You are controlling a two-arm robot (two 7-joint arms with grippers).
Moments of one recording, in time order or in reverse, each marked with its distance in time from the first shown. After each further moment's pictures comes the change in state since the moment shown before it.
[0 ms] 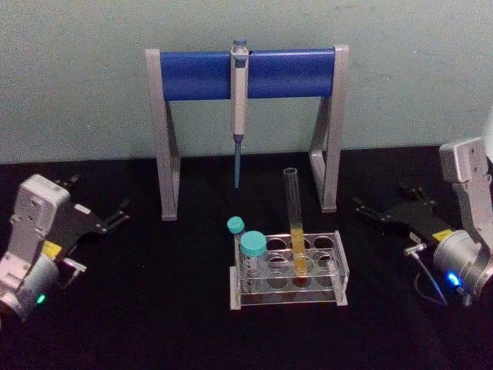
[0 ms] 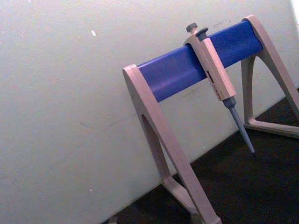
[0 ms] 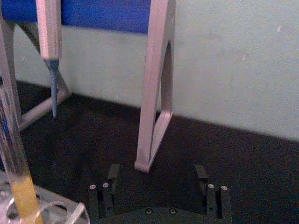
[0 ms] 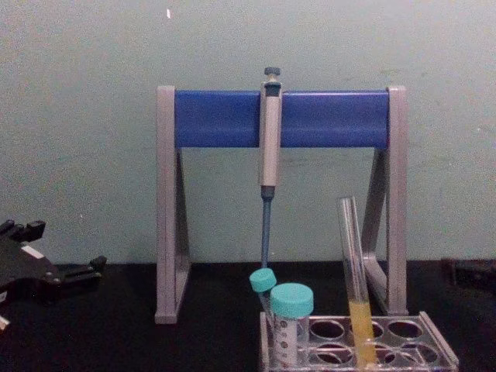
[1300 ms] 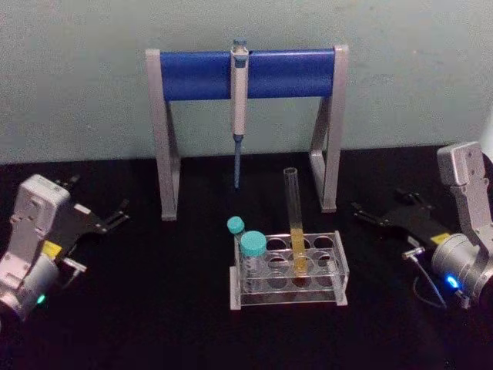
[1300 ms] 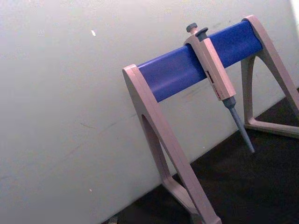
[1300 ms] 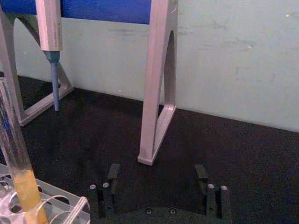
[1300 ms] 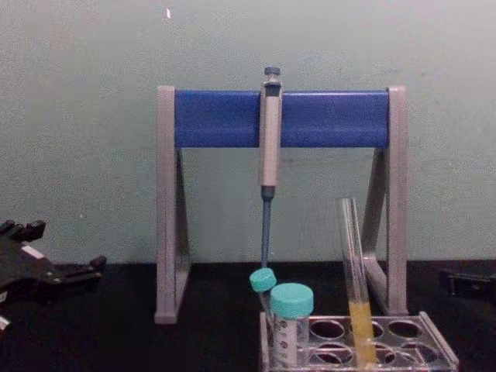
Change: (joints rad) left arm 0.000 0.000 0.000 0.000 0.000 0.000 0.000; right arm 0.000 -0.007 0.003 0.014 0.004 0.015 0.018
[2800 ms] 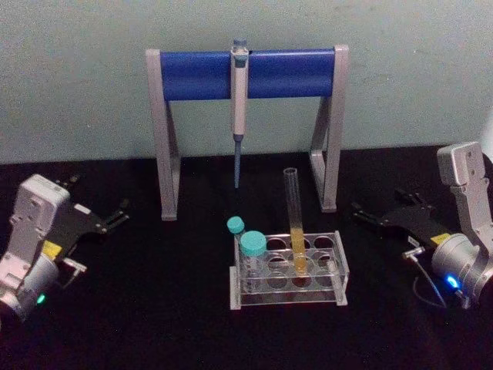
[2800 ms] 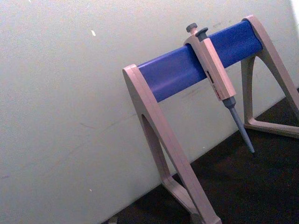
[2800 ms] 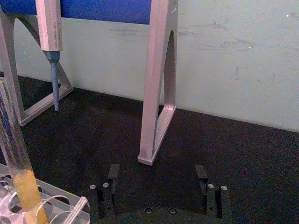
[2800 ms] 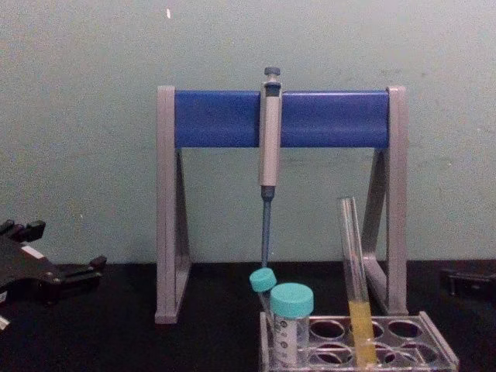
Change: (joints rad) left arm 0.000 0.000 0.000 0.000 0.000 0.000 0.000; right arm 0.000 0.000 0.000 0.000 0.000 0.000 0.000
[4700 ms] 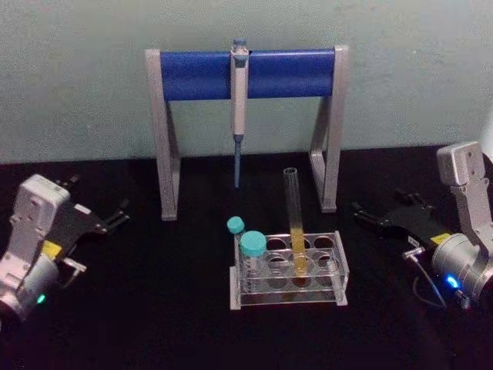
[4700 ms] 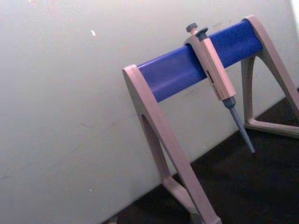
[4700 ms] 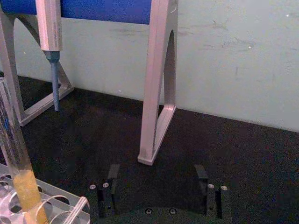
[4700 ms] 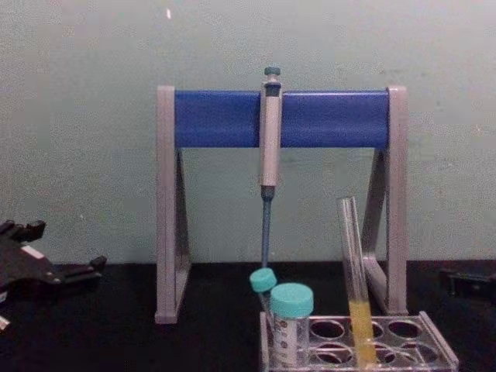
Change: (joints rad) left arm 0.000 0.000 0.000 0.000 0.000 0.000 0.000; right arm 0.000 0.000 0.000 0.000 0.000 0.000 0.000
